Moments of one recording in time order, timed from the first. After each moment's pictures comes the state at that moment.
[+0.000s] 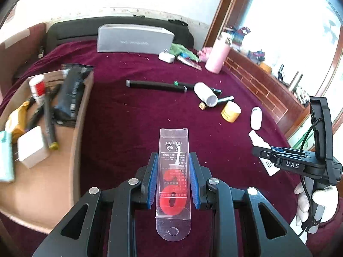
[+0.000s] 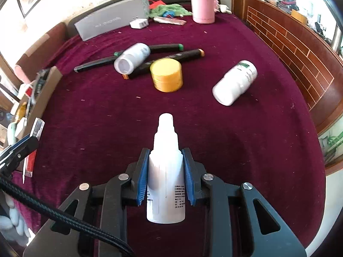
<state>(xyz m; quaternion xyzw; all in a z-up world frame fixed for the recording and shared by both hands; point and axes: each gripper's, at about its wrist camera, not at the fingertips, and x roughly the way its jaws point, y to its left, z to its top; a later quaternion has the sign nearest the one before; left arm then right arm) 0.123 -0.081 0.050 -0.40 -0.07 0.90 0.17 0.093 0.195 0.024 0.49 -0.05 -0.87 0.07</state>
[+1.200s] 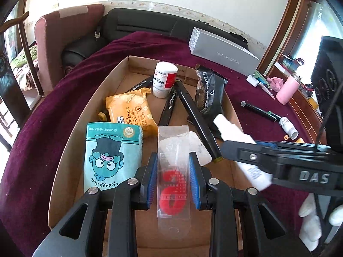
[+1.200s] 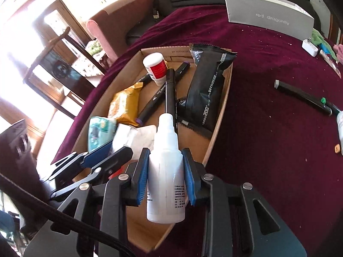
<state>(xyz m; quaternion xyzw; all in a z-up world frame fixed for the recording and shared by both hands) 0.098 -0.266 0.018 -0.41 -0.13 0.90 0.02 0.037 -0.110 0.031 0.52 0.00 -0.80 0.31</state>
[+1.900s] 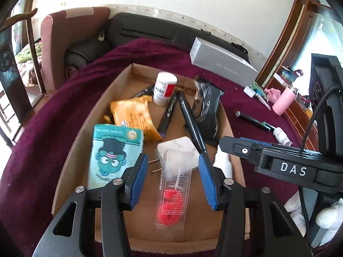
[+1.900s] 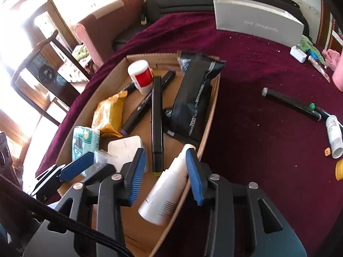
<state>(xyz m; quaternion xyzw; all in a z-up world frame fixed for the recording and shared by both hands) 0.116 -0.268 0.038 -0.38 -0.15 0.91 0.01 0.040 -0.100 0.044 0.49 0.01 -0.83 0.27</state>
